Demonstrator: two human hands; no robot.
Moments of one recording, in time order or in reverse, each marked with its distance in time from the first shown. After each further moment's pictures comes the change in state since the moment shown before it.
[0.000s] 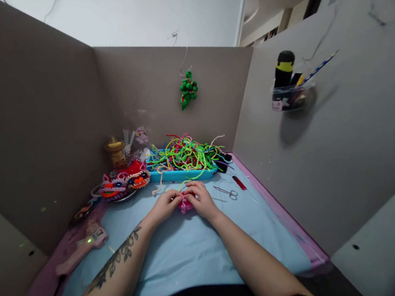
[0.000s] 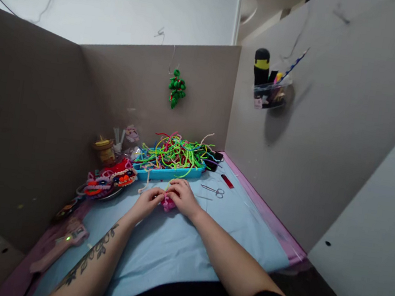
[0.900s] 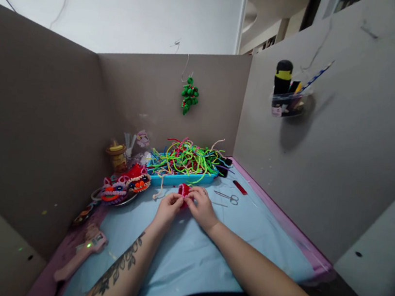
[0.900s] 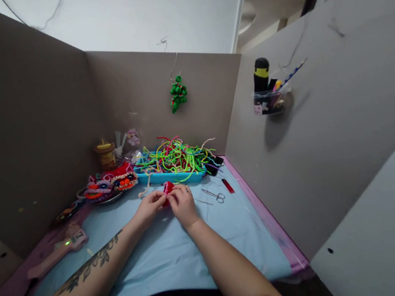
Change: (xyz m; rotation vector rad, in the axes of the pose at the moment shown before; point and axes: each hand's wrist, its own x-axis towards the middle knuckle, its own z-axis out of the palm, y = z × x) left_hand -0.003 -0.004 0.023 -0.568 0.230 -0.270; right_hand -0.004 -0.008 0.012 -0.139 0.196 -0.004
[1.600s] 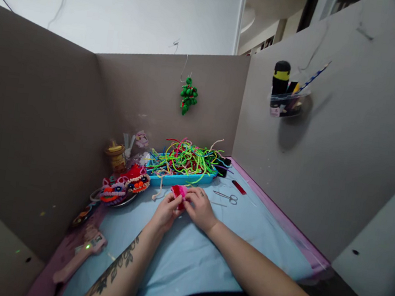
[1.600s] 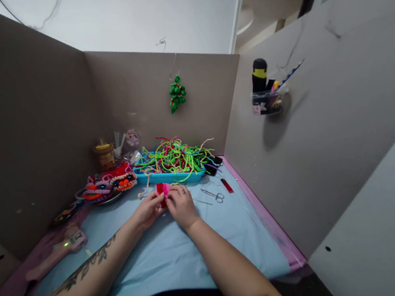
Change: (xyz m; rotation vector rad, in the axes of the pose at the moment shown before) left_hand -0.006 0.009 0.003 -0.396 -0.102 -0.148; right_hand -0.002 -0.003 -0.002 -0.095 -0.095 -0.097
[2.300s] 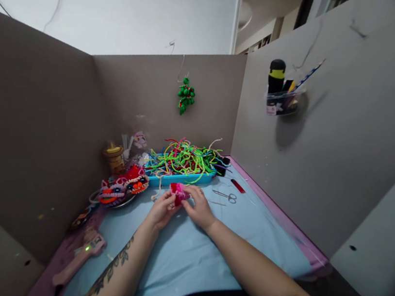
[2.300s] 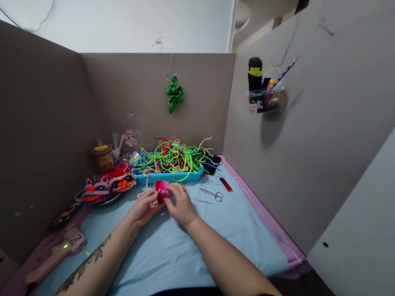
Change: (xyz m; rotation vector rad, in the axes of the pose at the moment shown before) left_hand 0.005 0.013 -0.011 -0.038 -0.013 -0.040; right_hand 0.002 0.004 0.003 0.135 0.033 0.060
